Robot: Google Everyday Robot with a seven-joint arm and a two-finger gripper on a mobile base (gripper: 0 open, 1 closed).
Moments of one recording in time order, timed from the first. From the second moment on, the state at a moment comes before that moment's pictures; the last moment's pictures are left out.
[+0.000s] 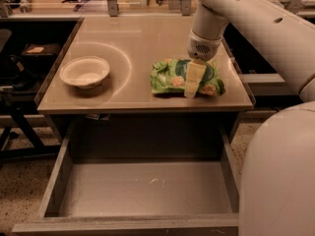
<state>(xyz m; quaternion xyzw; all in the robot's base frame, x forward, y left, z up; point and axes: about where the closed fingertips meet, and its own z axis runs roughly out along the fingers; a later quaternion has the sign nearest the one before) 0.653 -0.119 0.828 -0.61 0.79 0.03 0.07</state>
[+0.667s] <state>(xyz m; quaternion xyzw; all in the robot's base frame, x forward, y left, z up) 0.653 -0.119 0.828 -0.61 0.79 0.03 0.07</state>
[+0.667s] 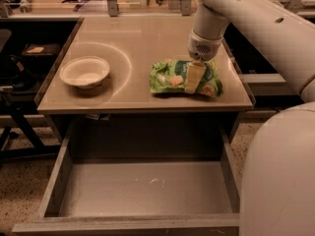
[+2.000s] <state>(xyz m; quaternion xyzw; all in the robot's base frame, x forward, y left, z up) 0.653 -0.119 0.831 -0.61 0.79 0.03 0.07</state>
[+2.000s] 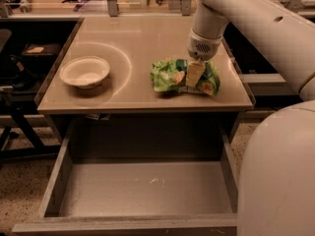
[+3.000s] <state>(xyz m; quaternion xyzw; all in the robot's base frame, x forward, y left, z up) 0.547 -0.163 0.852 -0.59 0.79 0.04 0.15</state>
